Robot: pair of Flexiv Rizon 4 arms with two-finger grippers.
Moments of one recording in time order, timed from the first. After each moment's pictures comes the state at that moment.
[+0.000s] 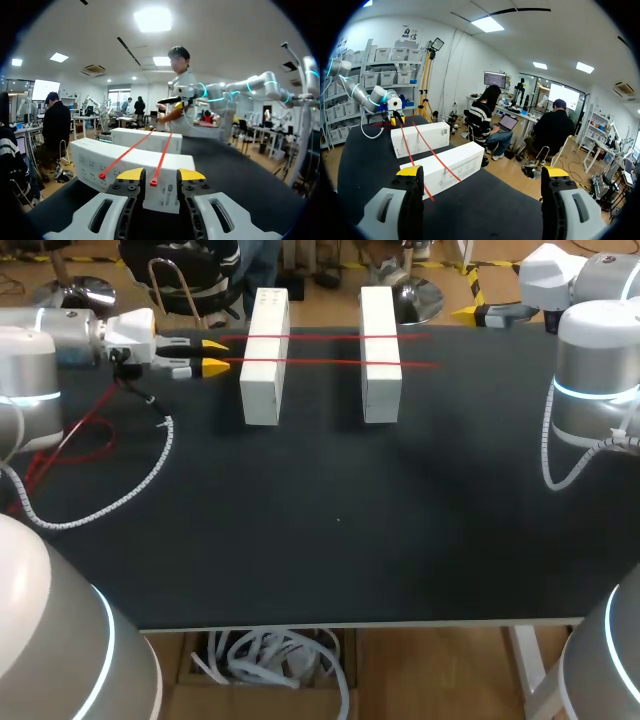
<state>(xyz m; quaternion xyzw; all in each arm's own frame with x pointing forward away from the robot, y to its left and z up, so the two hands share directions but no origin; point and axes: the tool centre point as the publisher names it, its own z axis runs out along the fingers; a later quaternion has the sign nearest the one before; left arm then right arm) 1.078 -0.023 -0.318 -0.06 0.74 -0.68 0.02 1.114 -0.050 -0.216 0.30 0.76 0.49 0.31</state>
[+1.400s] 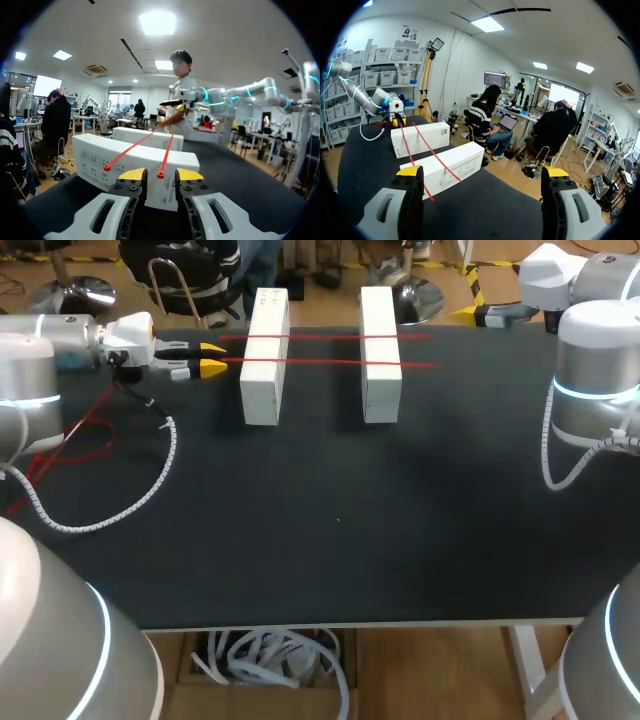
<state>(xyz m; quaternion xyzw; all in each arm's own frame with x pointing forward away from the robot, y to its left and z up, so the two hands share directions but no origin) 1.084 -0.019 -0.327 -0.07 0.72 -0.69 0.00 1.114 -0.050 -0.216 0.30 0.76 0.49 0.31</state>
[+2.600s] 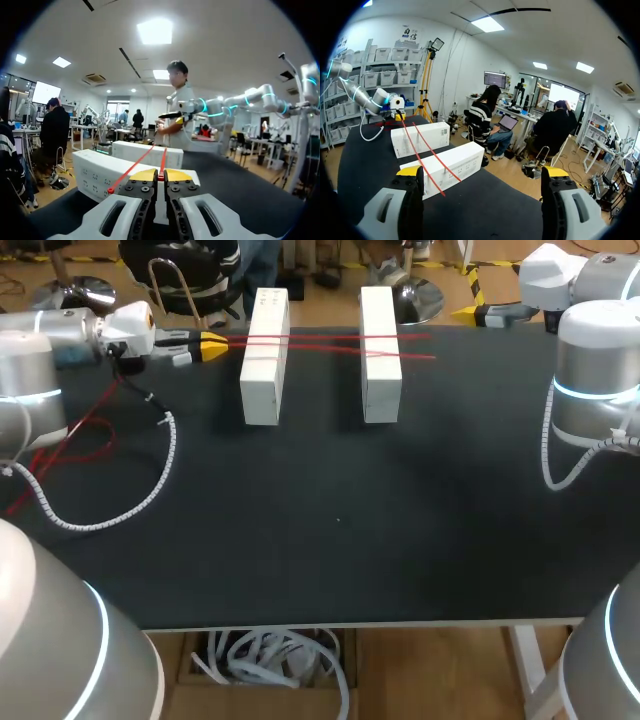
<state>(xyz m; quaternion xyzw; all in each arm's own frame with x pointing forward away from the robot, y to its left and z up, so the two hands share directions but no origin) 1.090 -0.023 -0.291 -0.06 0.68 -0.73 0.00 1.114 -0.050 -0.216 0.30 0.76 0.49 0.31</state>
